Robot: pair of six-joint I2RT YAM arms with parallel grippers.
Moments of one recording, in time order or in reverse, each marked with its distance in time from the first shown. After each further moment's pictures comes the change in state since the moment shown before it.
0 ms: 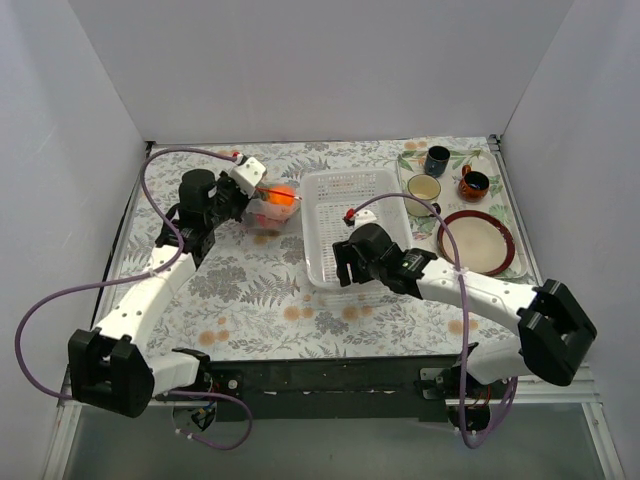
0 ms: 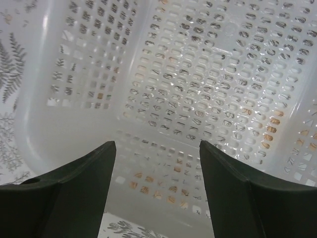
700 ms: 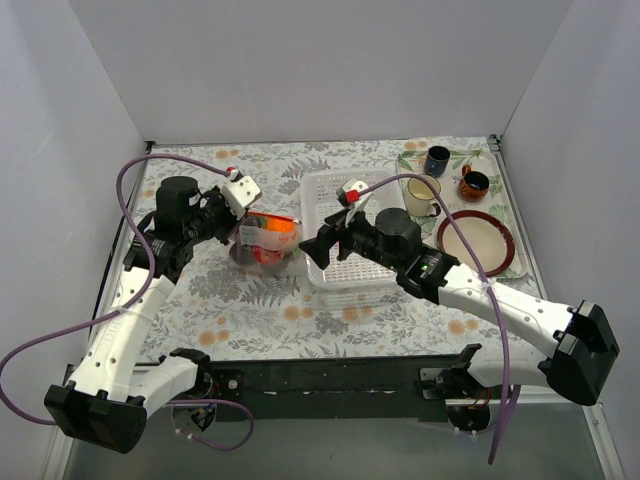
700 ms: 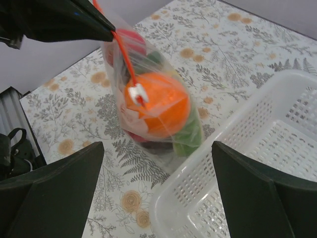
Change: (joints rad) left arm 0.000 -0.206 0.159 -0.516 0.159 0.104; right arm 0.036 -0.177 0.042 0.436 -0.271 -0.223
